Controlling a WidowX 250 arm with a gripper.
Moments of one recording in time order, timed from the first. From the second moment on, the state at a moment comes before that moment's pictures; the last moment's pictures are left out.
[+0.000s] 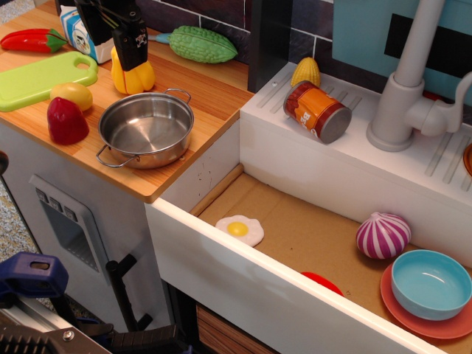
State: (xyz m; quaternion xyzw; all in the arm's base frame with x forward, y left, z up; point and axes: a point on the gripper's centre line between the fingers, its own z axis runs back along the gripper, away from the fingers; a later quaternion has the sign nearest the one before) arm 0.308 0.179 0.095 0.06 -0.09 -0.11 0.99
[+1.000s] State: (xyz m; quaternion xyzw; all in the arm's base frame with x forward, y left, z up) arm 0.358 0.059 0.108 0.05 -0.07 0.07 0.99
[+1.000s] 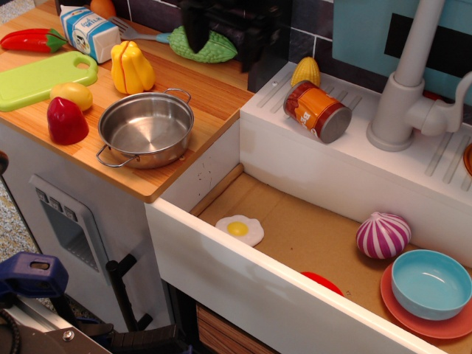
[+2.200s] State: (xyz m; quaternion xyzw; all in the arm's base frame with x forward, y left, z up) arm 0.401 -0.016 0.058 0.00 -0.14 0.33 0.93
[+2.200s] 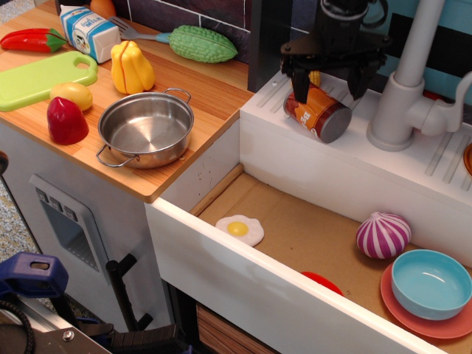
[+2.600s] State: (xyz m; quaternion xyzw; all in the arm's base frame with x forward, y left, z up) arm 0.401 -0.014 0.036 -0.03 -0.15 0.35 0.93
